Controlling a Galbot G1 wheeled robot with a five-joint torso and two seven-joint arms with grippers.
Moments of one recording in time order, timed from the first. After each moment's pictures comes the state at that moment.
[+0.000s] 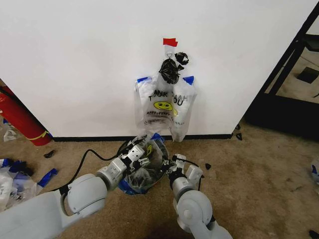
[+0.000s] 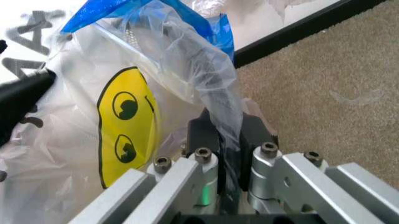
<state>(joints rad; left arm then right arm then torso) 0.71 -0.52 0.38 -2.19 -0.55 0.38 -0.33 -1.26 1.47 0.04 2.05 0.74 -0.40 0.58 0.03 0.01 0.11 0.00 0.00</state>
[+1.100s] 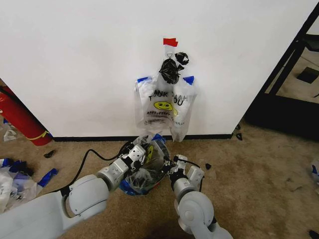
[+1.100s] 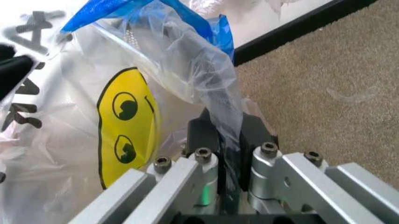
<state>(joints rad) 0.71 -0.54 0.40 -2.20 -0.51 0.41 -0.35 -1.27 1.47 0.04 2.06 0.73 -0.40 0.58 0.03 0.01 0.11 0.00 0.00</state>
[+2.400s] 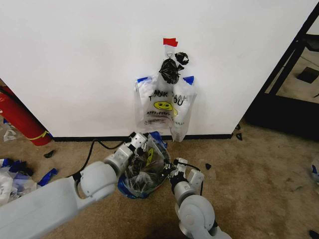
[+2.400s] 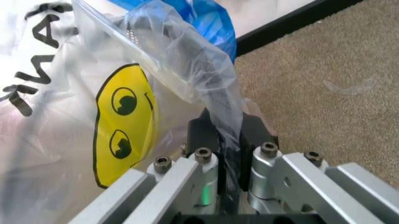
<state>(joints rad) 0.57 -0.62 0.41 -2.06 -0.60 0.41 -0.39 -1.31 1.45 0.04 2.06 0.70 -0.39 0.54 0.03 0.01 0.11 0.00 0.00</state>
